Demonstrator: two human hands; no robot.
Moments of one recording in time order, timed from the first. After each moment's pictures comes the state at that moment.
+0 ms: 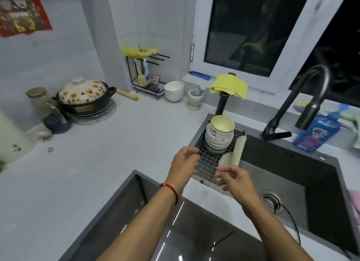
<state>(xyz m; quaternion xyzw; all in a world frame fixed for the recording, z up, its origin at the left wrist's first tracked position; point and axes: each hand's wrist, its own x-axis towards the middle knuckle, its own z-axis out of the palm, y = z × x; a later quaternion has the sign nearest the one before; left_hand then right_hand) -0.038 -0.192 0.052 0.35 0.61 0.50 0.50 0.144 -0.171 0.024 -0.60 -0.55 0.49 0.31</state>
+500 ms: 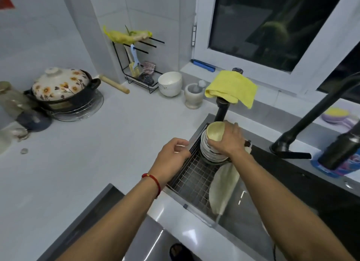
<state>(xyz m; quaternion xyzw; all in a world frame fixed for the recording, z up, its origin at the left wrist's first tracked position) -0.034 -0.051 0.057 0.36 0.70 0.41 0.46 0.129 0.126 -0.019 -0.65 -0.73 0.21 0.04</state>
